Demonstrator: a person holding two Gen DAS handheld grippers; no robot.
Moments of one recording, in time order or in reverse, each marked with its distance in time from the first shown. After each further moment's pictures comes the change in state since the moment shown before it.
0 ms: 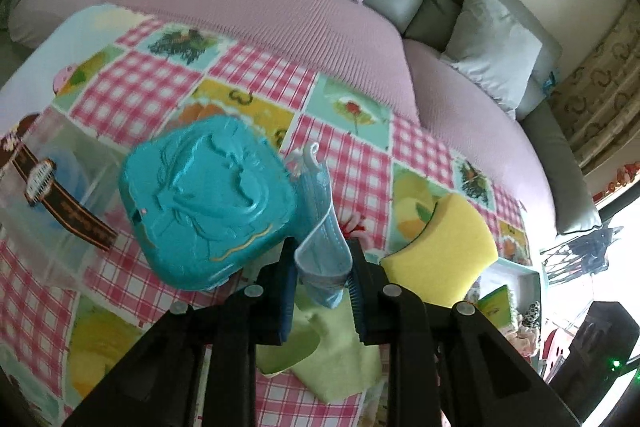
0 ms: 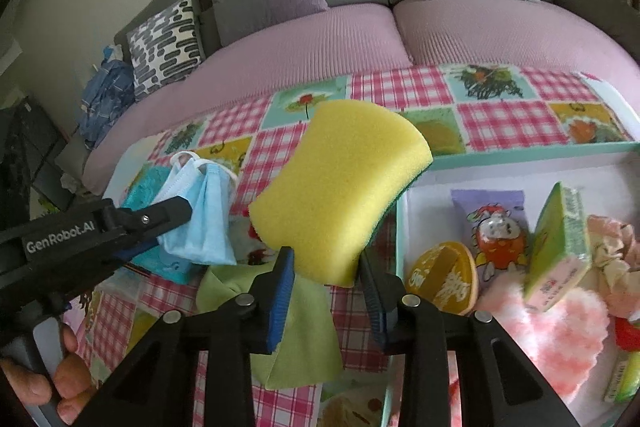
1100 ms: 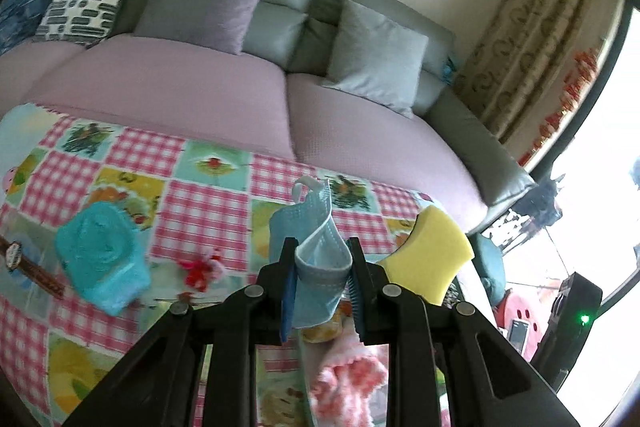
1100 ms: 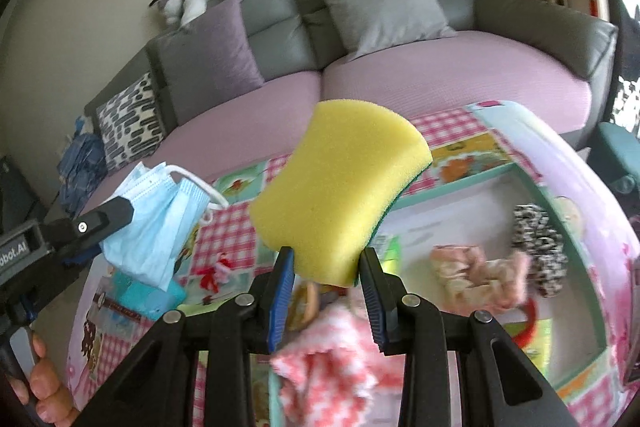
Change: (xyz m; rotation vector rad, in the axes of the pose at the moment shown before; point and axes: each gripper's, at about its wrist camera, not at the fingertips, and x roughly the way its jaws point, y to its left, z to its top) left arm -0.068 -0.110 -0.018 0.258 -0.127 -0.236; right arm -0.108 -0.087 0.008 0.145 -0.205 -0.117
